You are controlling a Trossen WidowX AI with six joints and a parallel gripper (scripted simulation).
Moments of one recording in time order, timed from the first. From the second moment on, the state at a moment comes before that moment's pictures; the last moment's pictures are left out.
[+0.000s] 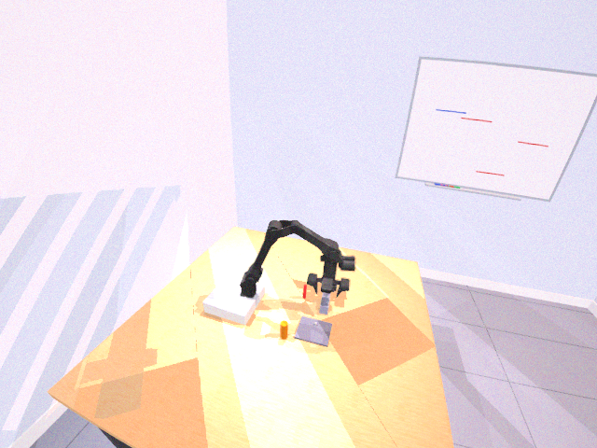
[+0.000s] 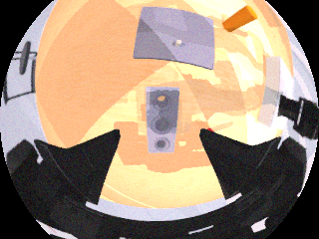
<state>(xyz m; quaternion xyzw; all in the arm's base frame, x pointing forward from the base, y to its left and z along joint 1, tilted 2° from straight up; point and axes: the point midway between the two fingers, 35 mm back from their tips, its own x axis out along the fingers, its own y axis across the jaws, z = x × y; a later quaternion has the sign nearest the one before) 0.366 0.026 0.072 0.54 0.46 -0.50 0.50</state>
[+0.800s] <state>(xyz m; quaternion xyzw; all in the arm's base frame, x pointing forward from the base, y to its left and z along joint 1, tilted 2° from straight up) 0.369 0.027 0.037 0.54 0.46 -0.50 0.50</state>
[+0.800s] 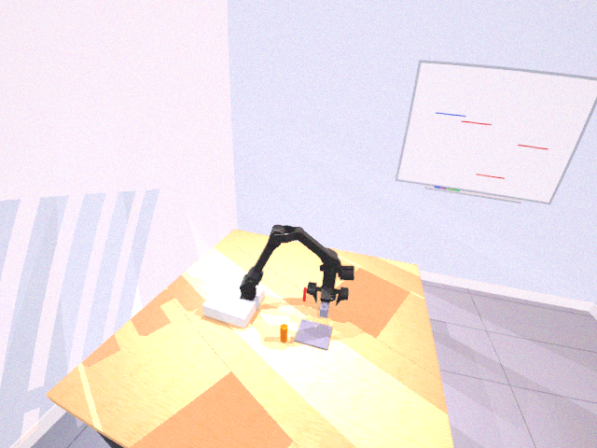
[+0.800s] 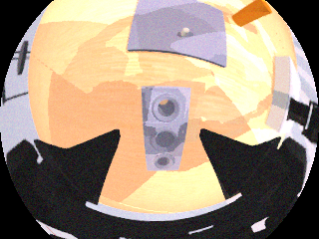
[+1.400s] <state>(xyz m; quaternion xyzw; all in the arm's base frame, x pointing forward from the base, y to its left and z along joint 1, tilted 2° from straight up) 0.369 0.027 0.010 0.53 0.46 -0.50 0.50</state>
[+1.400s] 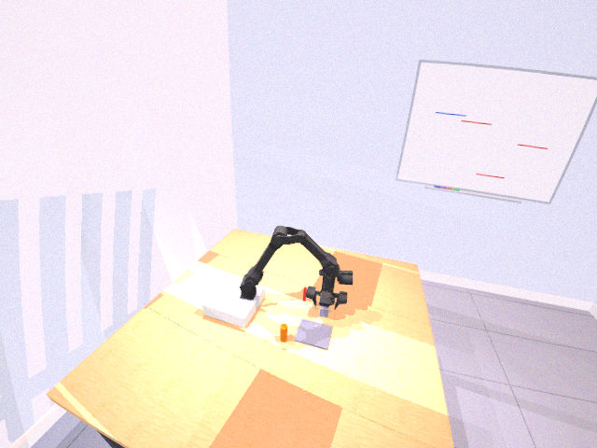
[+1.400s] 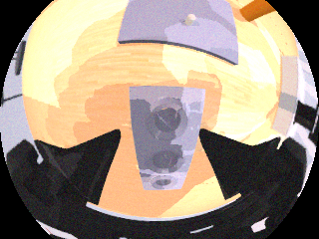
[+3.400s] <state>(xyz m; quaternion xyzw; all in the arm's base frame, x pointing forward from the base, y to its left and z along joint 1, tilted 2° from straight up) 0.363 0.018 0.129 0.53 0.46 -0.51 0.49</state>
